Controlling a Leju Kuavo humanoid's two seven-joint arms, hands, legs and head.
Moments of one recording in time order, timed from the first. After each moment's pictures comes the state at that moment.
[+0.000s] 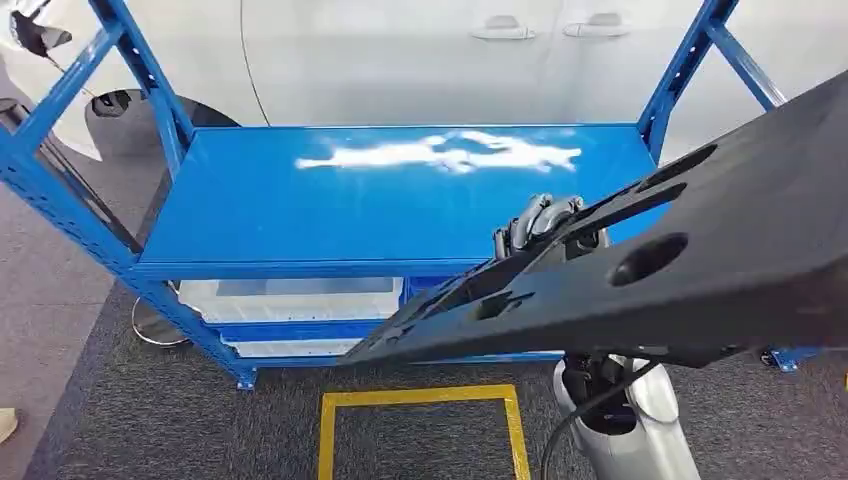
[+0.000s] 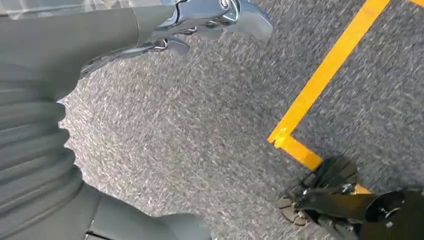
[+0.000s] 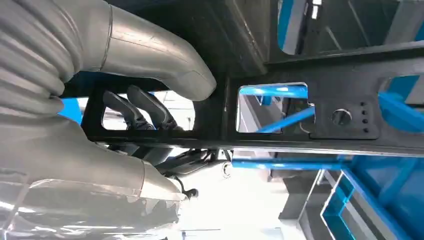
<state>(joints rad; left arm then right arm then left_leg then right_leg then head) -0.09 0.18 -0.84 -0.10 0.03 0.21 -0.53 -0.35 0.02 0.37 -1.80 -0.45 0.31 -0.47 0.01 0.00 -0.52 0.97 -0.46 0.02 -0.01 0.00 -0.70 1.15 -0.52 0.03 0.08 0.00</state>
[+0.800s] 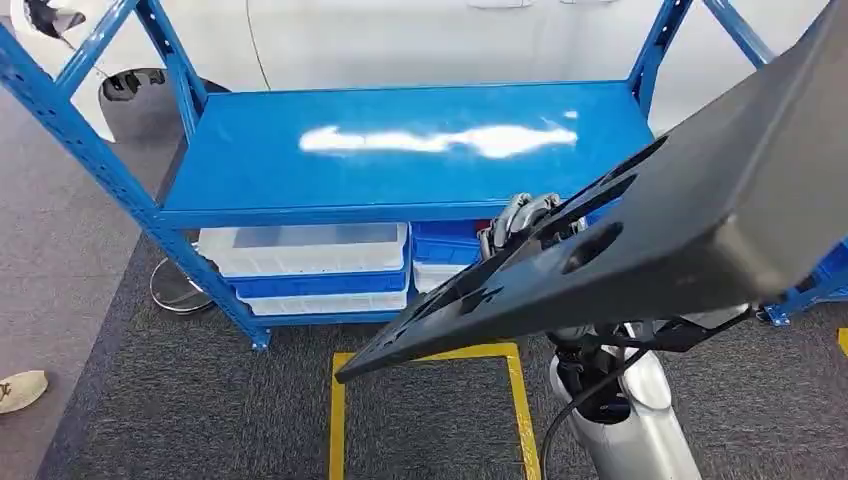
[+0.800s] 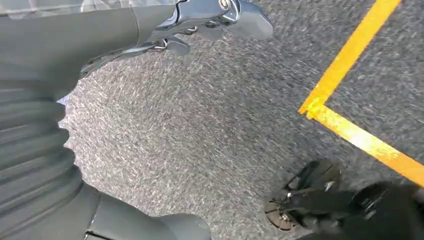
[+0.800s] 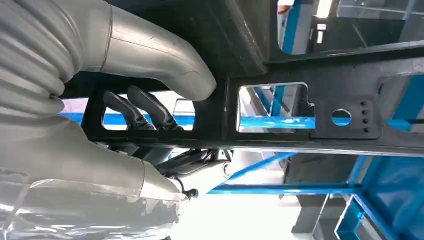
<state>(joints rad) -0.09 0.18 -0.84 -0.10 0.02 0.23 -0.53 -0.37 0.01 0.38 -1.77 -0.46 0.34 -0.44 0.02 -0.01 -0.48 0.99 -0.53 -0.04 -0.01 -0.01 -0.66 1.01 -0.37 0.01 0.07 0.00</state>
